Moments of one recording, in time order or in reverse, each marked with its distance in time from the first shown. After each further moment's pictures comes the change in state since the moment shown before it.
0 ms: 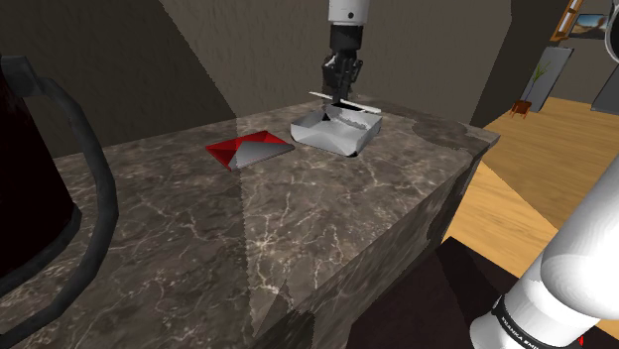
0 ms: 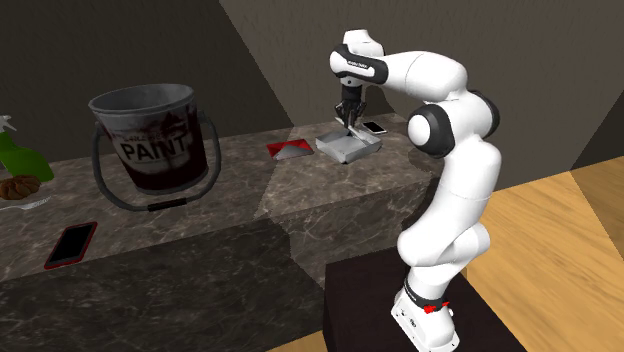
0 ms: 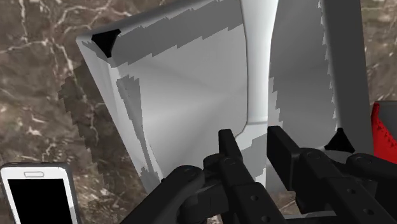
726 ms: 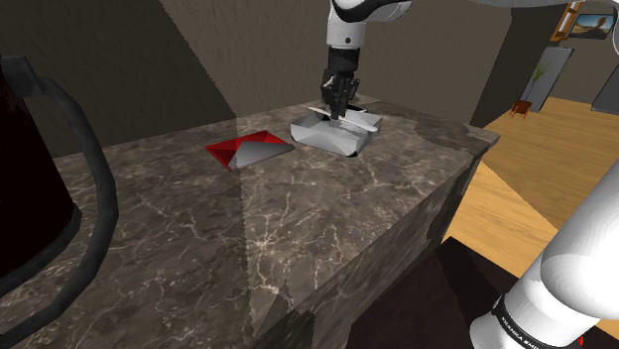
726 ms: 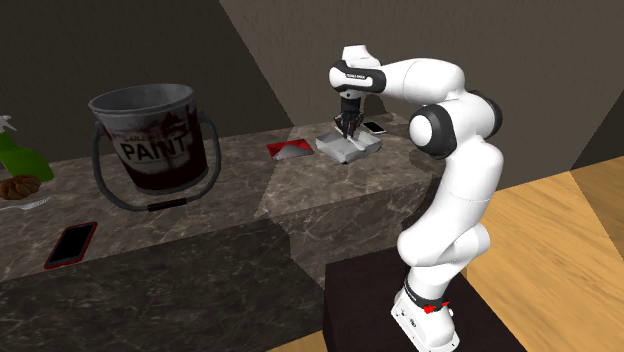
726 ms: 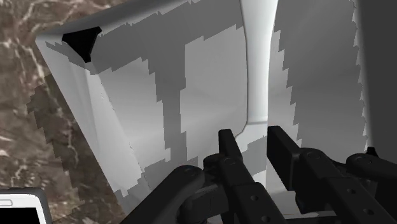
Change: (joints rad) arm -0.001 -0.020 -0.001 -0.144 0.003 0.125 -0.001
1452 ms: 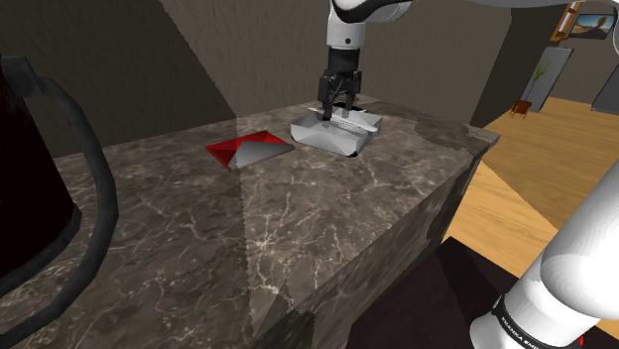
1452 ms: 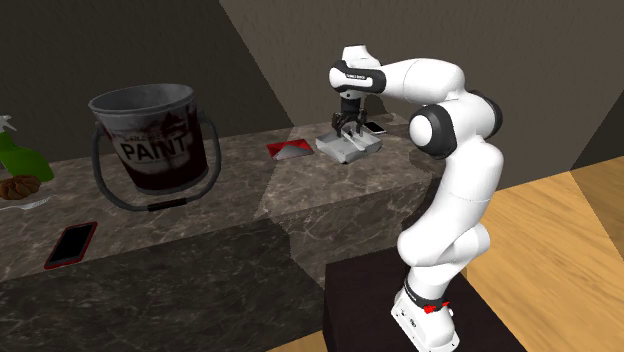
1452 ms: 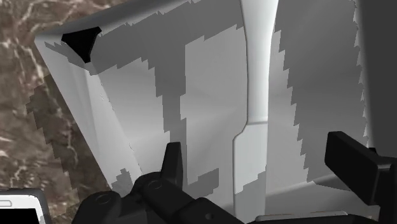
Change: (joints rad) arm 0.000 -0.001 0.000 -0.004 0.000 0.003 0.000
